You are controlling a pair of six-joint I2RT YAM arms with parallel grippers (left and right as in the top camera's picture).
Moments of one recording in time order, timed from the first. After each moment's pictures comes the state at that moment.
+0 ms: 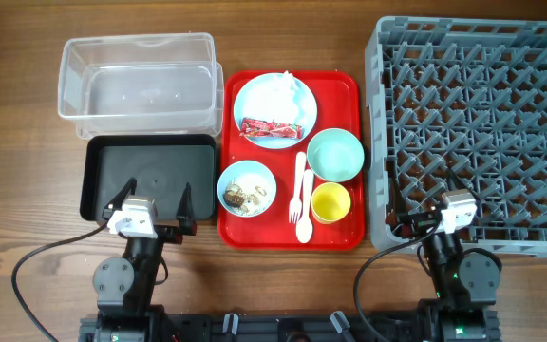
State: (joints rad) left arm -0.03 0.01 0.01 -0.07 0.10 -0.08; right arm 0.00 0.02 0.01 0.00 -0.16 -0.01
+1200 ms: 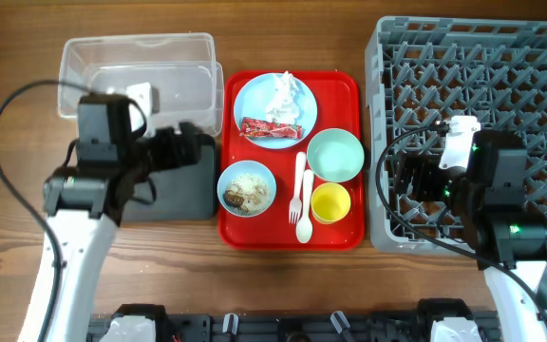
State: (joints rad) left arm -0.07 1.19 1.06 -0.75 0.22 -0.25; right arm 0.00 0.94 0.86 -0.75 -0.16 0.08
